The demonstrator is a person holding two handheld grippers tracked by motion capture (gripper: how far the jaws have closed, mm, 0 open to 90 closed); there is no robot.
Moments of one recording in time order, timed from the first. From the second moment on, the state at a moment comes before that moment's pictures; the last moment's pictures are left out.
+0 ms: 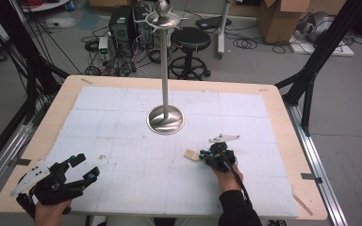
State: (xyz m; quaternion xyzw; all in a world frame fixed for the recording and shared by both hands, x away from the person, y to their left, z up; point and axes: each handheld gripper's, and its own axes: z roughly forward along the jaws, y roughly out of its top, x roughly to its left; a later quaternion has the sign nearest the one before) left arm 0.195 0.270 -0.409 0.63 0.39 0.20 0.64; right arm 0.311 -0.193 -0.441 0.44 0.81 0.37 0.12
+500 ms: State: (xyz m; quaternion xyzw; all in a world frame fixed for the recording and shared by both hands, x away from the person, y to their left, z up) left arm 0.195 0.269 -0.409 0.64 0.39 0.20 0.64; right arm 0.268 -0.169 -0.444 0.35 0.85 0.40 0.02
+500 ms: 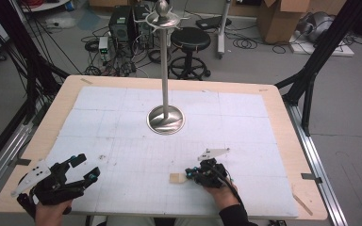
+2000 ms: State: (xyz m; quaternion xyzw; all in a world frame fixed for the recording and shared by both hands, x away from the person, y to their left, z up) left arm 0.195 0.268 -0.409 0.64 0.39 0.20 0.64; right arm 0.261 -0.208 -0.442 0.42 0.82 0.37 0.09
